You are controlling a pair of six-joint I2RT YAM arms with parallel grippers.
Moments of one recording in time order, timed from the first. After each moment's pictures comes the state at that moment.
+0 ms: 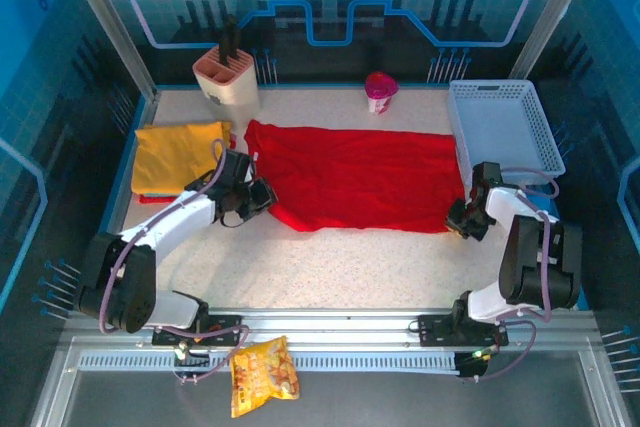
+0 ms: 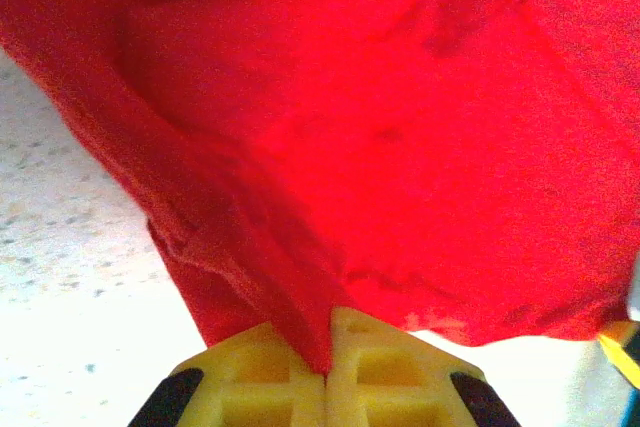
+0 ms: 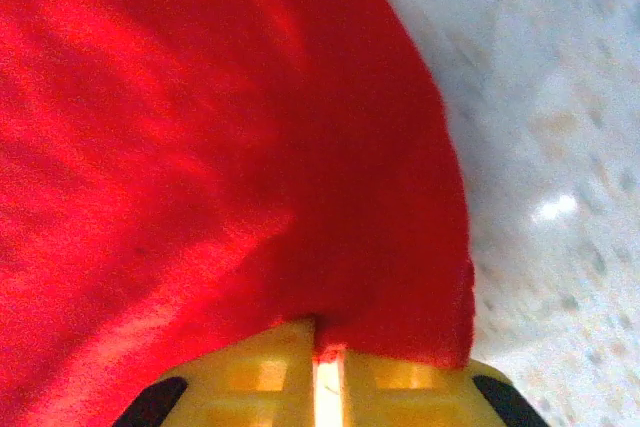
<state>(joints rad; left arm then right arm) -0.28 1.38 0.82 -0.40 0.30 -0.86 -0.20 1.49 0.75 -0.64 -0.13 0.48</state>
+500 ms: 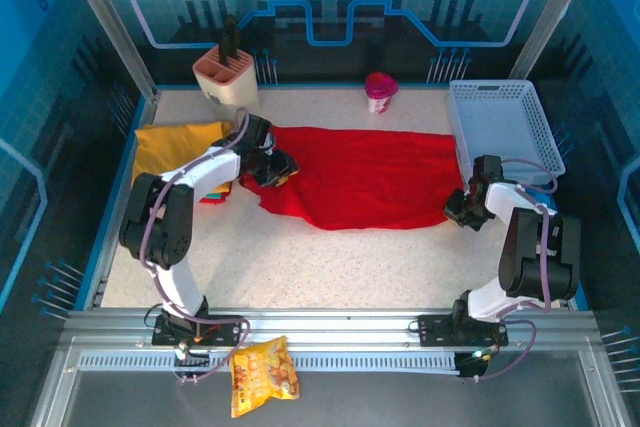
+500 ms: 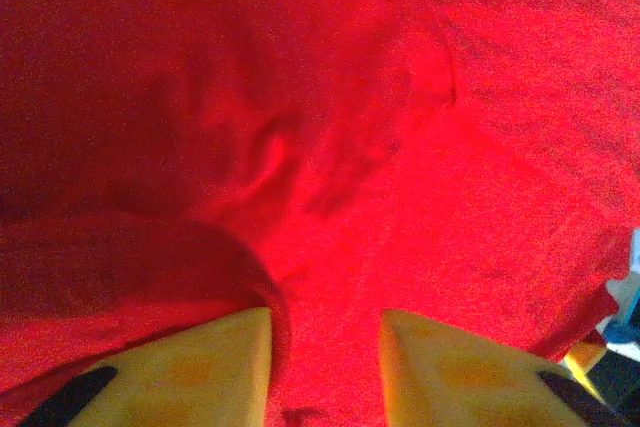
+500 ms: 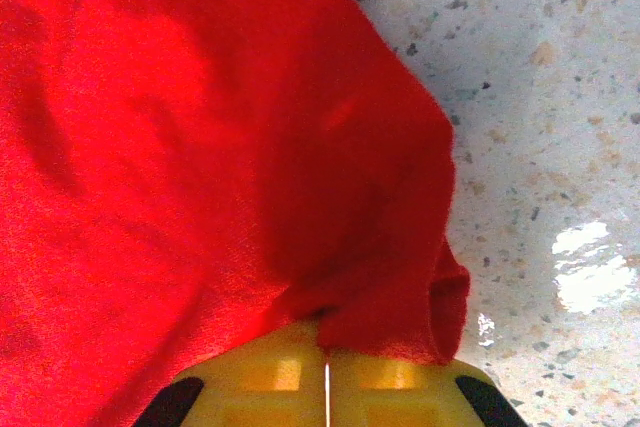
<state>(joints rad) -0.26 1.81 1.22 -0.45 0.39 -0.84 -0.20 1.53 0.78 -0.56 -0.17 0.47</state>
